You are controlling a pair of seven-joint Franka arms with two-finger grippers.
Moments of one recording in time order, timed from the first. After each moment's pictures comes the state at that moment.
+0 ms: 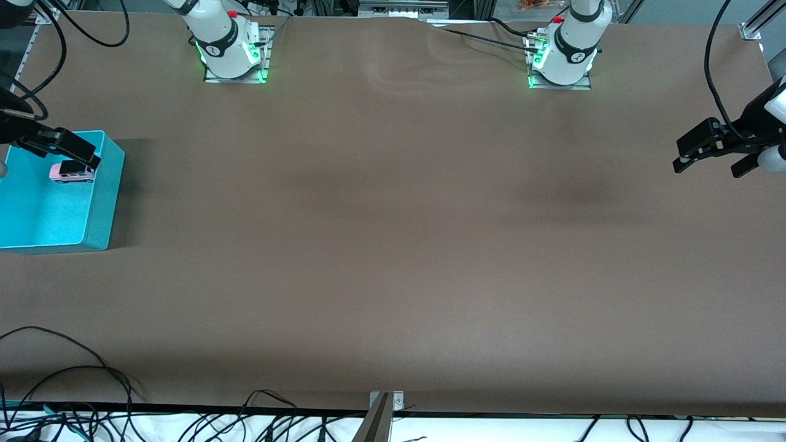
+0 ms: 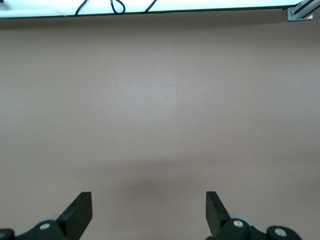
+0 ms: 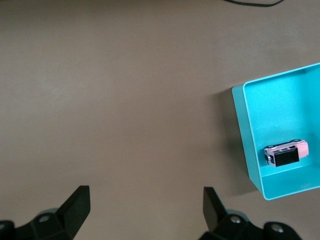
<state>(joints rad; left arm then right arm) -0.03 0.06 0.01 -1.46 -0.04 1.61 0.03 0.07 0.04 -0.08 -1.57 -0.02 1.61 0.19</state>
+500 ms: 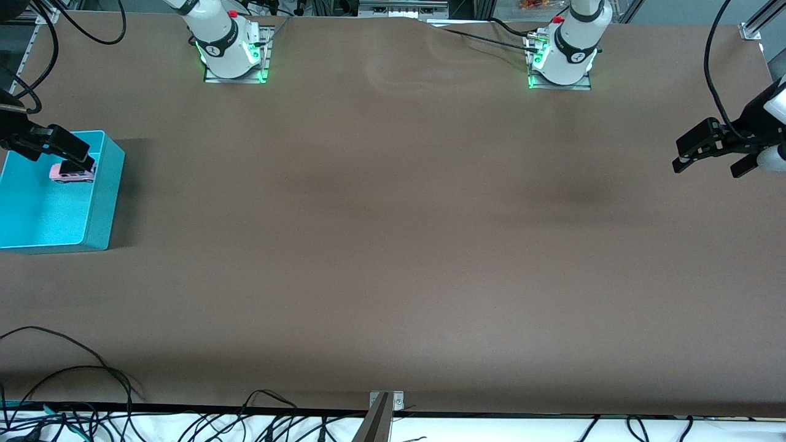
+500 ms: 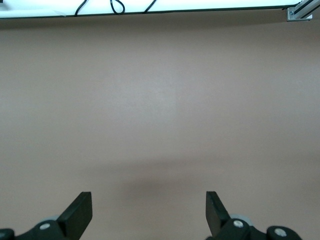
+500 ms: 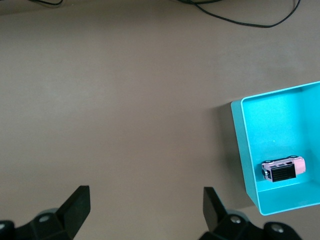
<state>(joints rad) -0.03 0.06 0.01 -1.46 -0.04 1.61 0.03 0.06 0.01 -0.09 -1.60 -0.02 1.67 0.13</state>
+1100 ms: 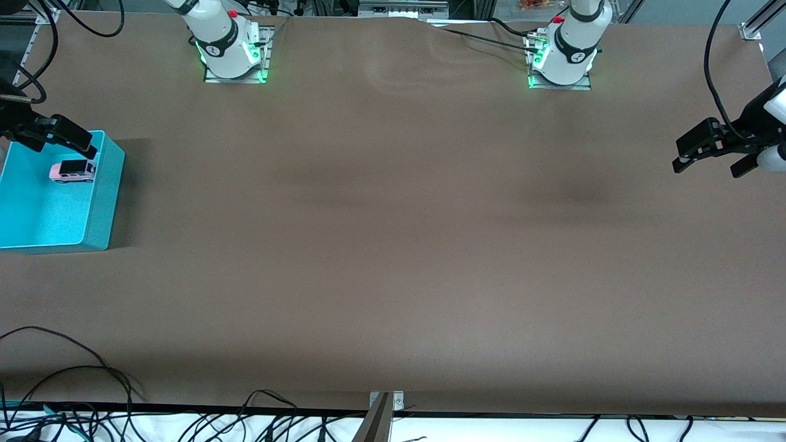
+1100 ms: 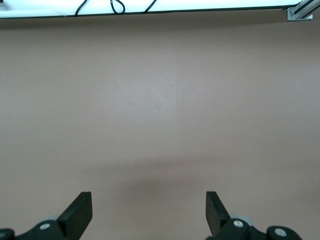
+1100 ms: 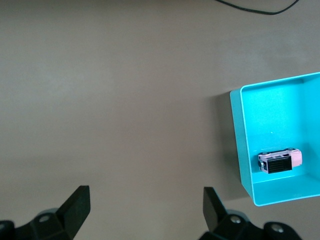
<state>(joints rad) -0.03 0.06 0.01 -1.46 -0.04 1.61 0.03 0.03 -0.03 -0.06 -1.67 -0.02 1.65 0.08</state>
